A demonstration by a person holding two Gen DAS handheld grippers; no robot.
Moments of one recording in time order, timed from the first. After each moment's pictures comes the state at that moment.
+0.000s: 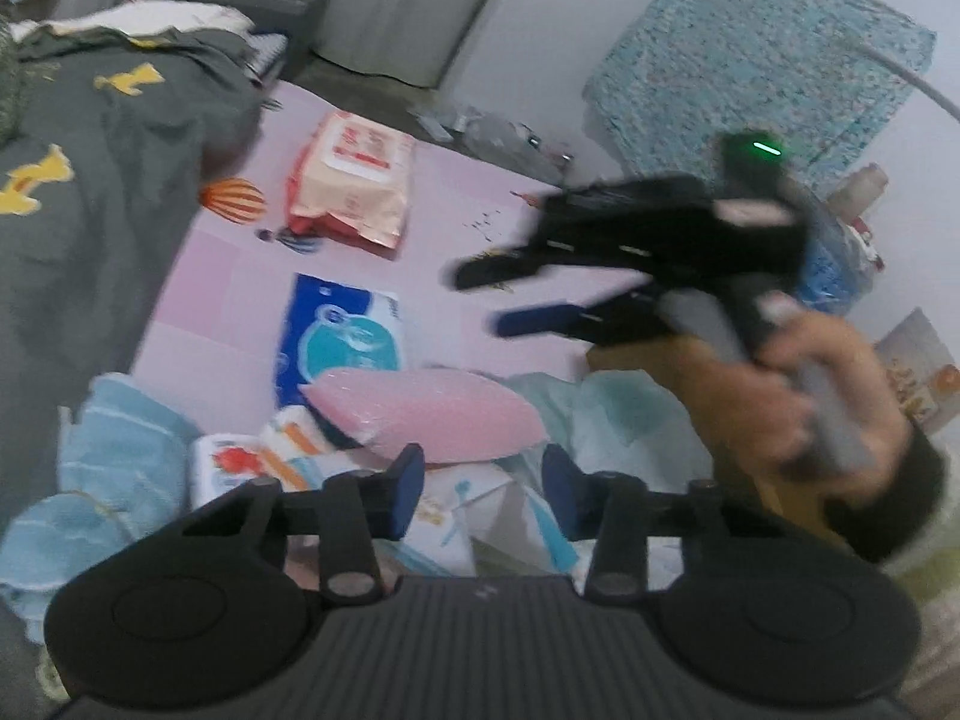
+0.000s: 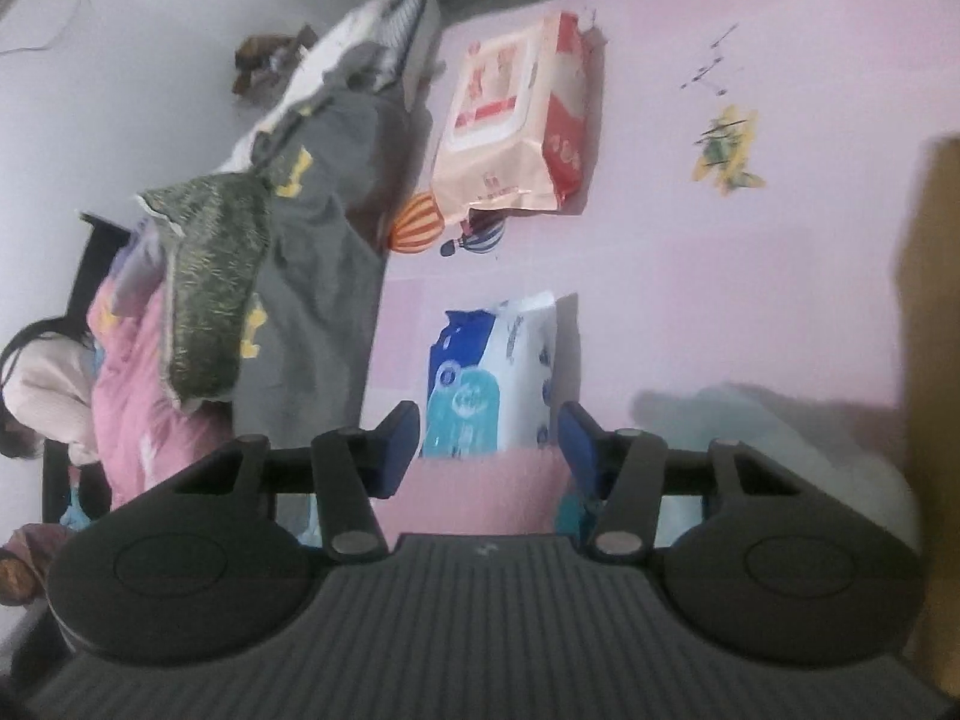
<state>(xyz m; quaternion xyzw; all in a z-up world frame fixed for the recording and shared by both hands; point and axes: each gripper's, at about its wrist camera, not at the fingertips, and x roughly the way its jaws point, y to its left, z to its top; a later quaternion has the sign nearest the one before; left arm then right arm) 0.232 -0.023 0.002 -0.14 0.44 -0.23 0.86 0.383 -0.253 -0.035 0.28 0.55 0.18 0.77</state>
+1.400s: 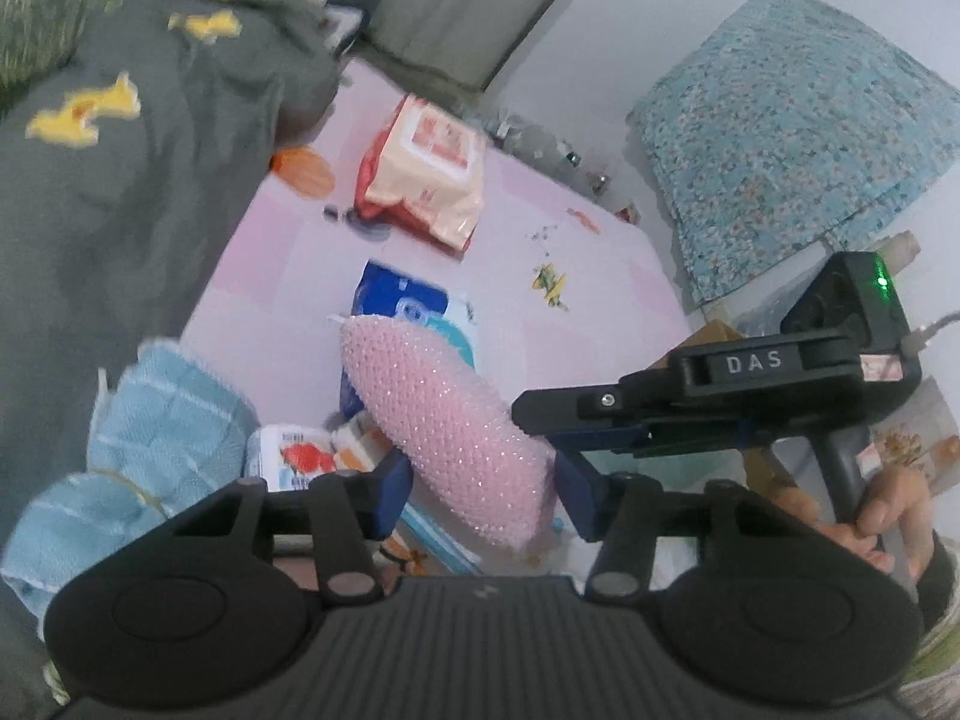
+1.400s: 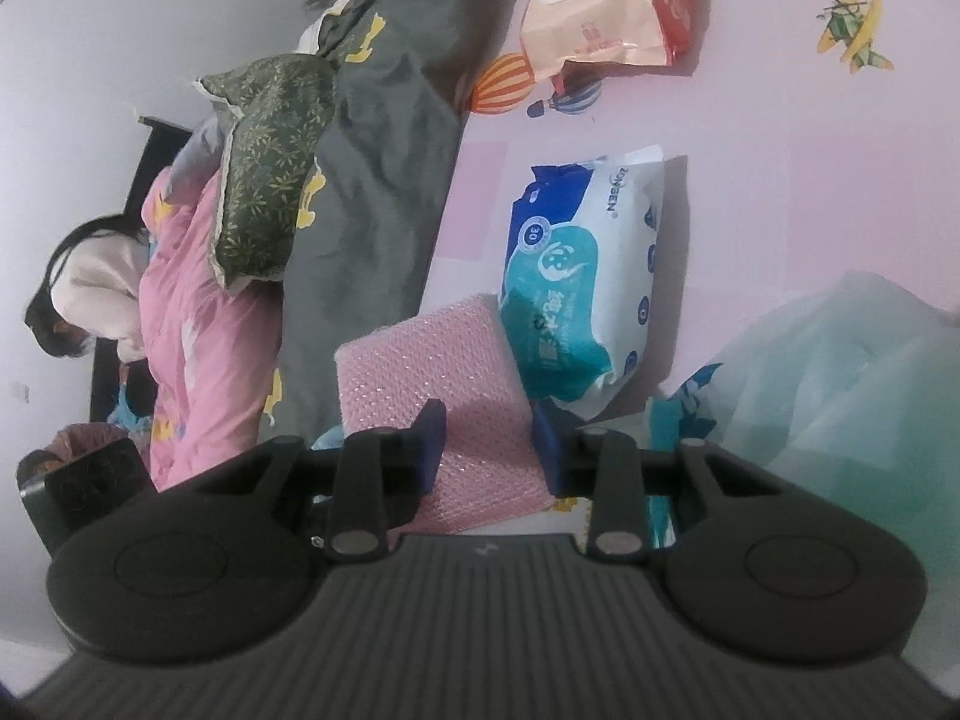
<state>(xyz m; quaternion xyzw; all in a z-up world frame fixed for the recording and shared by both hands) 0.246 0.018 -0.018 -0.19 0.45 -0.19 0.85 0.341 -0.221 -0.049 0.27 0.58 0.29 0.71</state>
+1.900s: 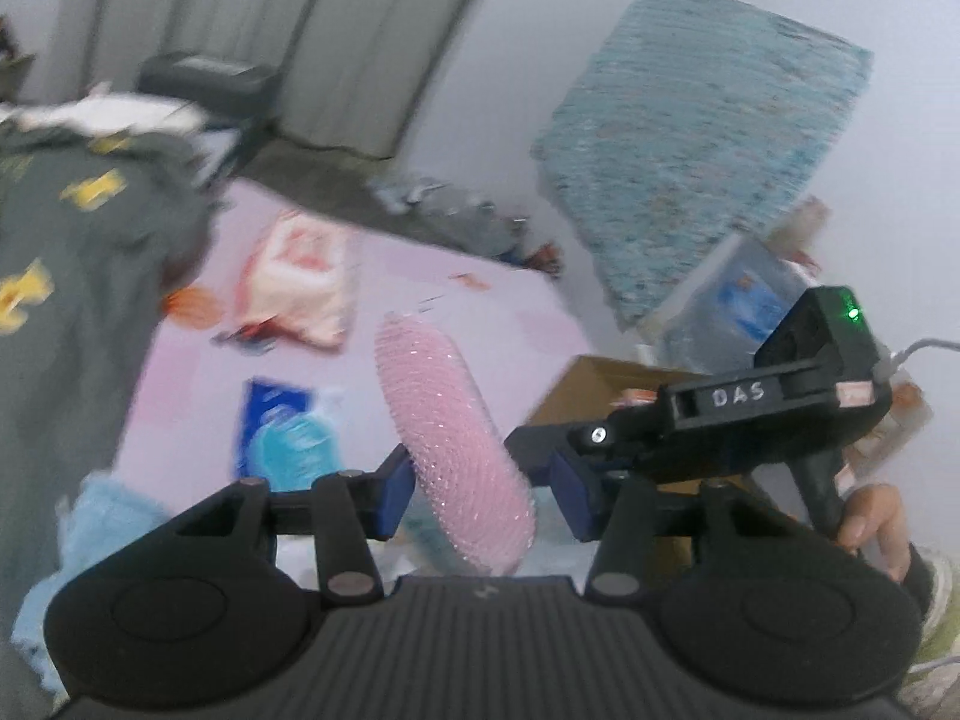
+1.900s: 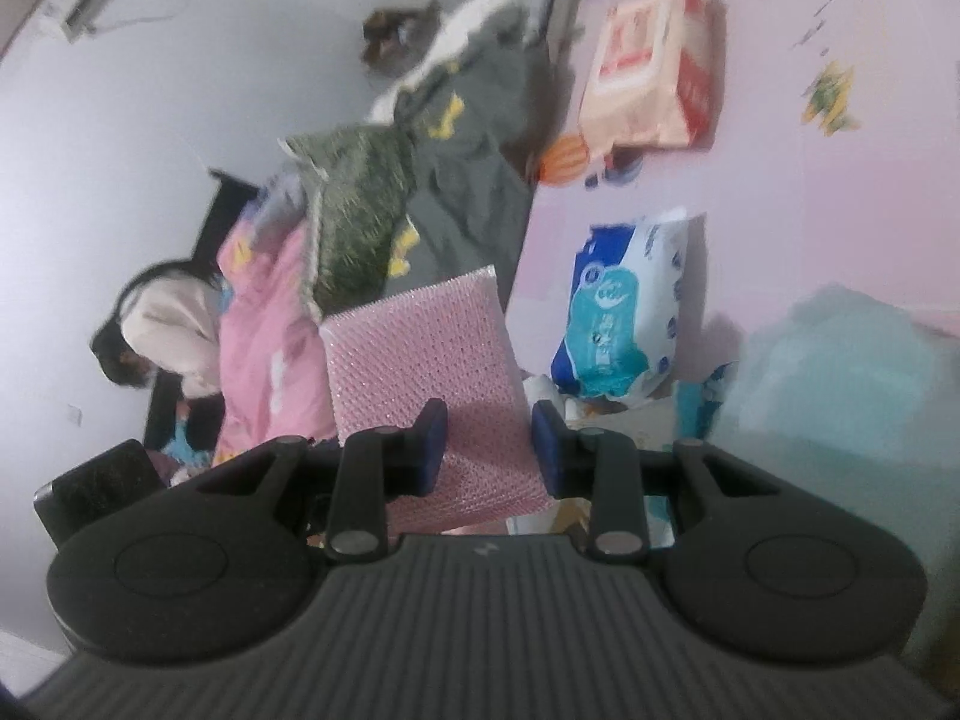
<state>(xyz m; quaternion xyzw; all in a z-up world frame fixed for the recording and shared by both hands) 0.215 -0.045 0.068 -0.13 0.37 -0.27 0.88 0.287 -0.290 0.017 0.32 0.49 0.31 0.75</state>
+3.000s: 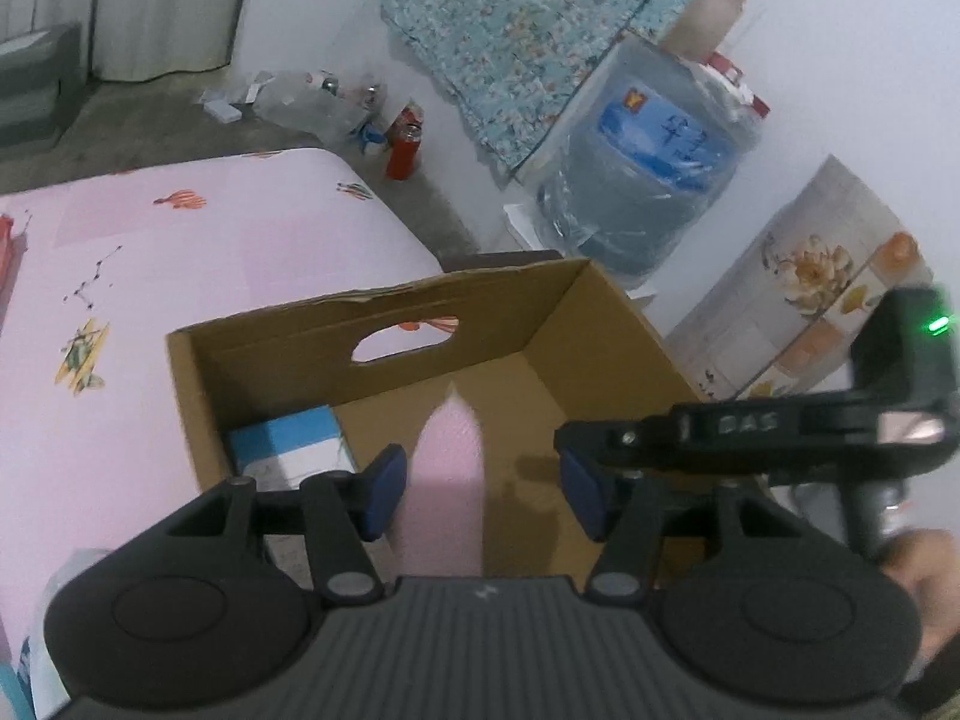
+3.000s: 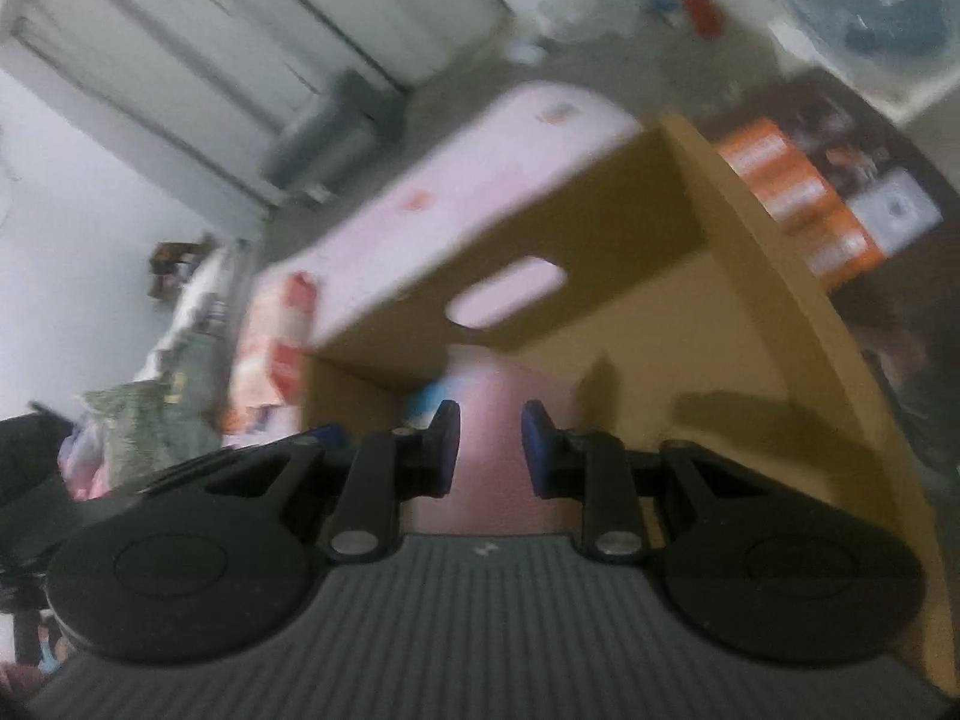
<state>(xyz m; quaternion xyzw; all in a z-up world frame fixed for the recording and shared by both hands) 0.296 -0.334 0.011 -0.02 0.45 -0.37 0.81 0.239 -0.585 -0.031 0.35 0.43 0.02 0.83</state>
